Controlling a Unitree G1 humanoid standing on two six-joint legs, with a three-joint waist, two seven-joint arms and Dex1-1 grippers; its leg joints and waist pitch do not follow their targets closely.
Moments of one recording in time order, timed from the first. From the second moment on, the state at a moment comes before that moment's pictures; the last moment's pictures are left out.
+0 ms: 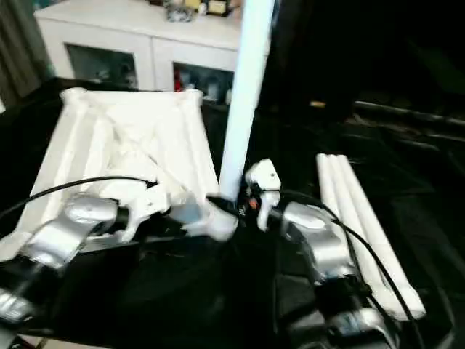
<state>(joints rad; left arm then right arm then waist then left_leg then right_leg) -0.55 0.43 -0.37 0.47 0.01 0.23 -1.03 -0.45 -0.20 0.14 0.47 0.23 0.10 0.73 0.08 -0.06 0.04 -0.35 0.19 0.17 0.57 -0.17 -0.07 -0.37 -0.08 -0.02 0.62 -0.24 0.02</state>
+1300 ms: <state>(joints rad) -0.68 0.27 -0.30 0.55 0.04 0.46 -0.72 -0.82 0.01 0.01 1.04 0.16 -0.02 0.21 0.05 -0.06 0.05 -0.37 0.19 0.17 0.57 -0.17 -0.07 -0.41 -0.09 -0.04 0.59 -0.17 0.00</state>
